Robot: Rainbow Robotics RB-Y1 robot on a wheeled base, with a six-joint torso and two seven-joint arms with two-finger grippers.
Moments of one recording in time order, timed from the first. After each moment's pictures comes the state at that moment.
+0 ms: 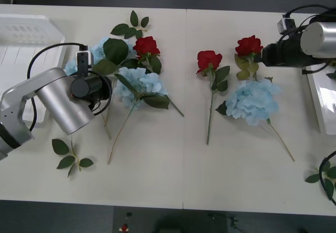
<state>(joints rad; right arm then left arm) -0.85 -0.65 0.27 -0.89 -0.81 0.93 1.56 -0.60 0.78 -0.76 -1.69 0.19 1.06 -0.46</state>
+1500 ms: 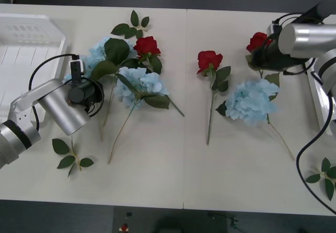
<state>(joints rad) -0.99 -0.54 0.27 -0.62 -0.71 0.90 1.46 -0.59 0.68 -0.73 -1.32 0.12 0.80 -0.46</state>
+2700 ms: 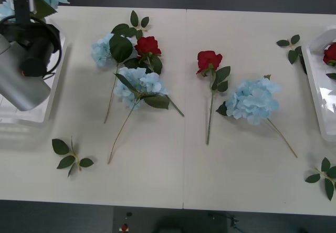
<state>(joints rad) -1.01 -1.23 0.74 -0.69 -0.99 0.81 1.46 -0.56 0.98 -0.55 -1.79 -0.12 1.05 -0.53</state>
